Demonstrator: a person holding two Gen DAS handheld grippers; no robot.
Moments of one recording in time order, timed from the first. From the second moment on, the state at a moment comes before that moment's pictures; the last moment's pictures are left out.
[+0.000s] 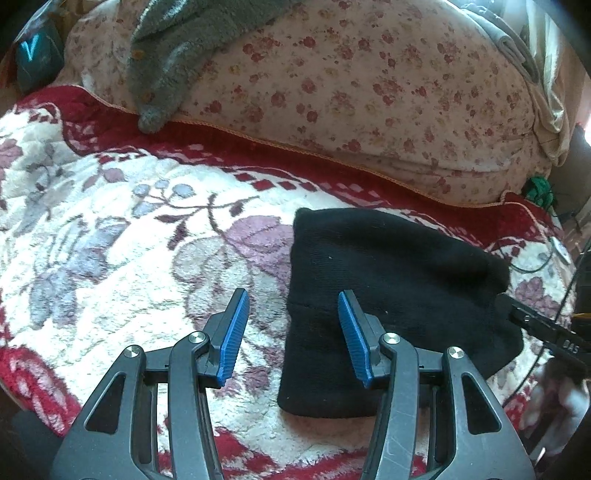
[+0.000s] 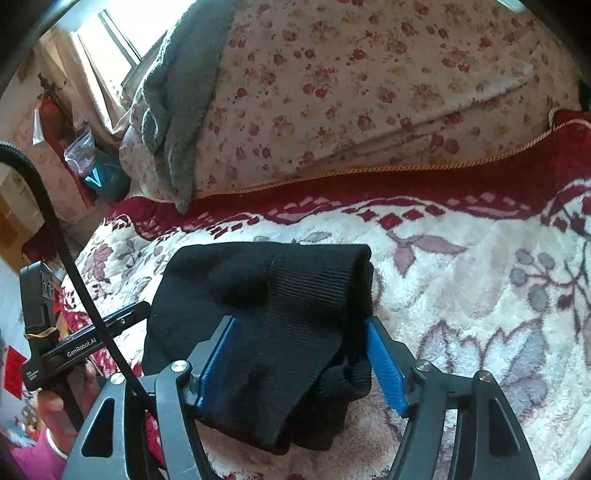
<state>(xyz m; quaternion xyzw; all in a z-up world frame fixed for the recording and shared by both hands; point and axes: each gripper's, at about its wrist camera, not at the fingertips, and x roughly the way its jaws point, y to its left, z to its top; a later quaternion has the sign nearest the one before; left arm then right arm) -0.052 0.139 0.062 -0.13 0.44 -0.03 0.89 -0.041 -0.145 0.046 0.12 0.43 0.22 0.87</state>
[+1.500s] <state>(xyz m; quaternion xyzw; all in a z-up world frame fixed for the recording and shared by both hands) -0.043 0.186 0.084 -0.19 0.41 -0.08 0.89 -0.016 -0.078 0.055 0.20 0.40 0.36 0.82</state>
